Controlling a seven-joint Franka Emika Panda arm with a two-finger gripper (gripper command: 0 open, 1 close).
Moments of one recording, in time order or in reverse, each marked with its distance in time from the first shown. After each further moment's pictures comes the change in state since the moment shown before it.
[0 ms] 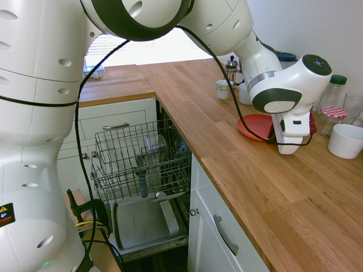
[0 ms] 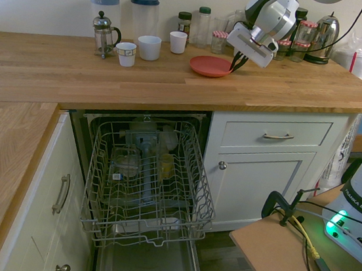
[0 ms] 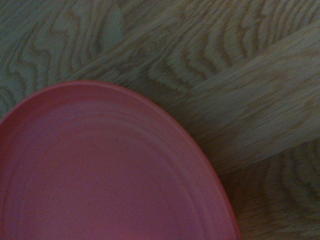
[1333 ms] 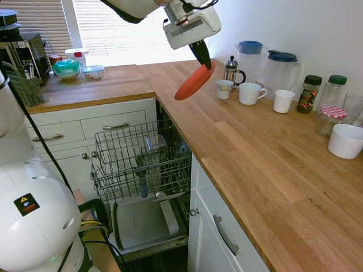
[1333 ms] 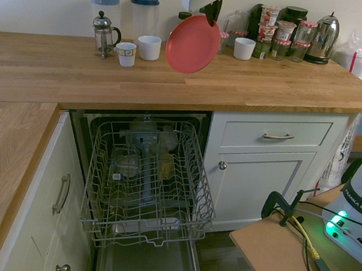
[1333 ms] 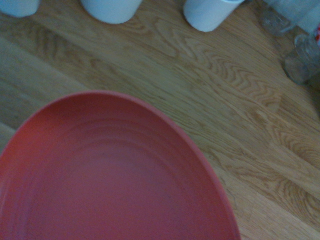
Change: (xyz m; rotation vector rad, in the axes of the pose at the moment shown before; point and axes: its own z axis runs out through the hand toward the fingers) arm -0.398 0.046 -0.134 -0.266 0.635 -1.051
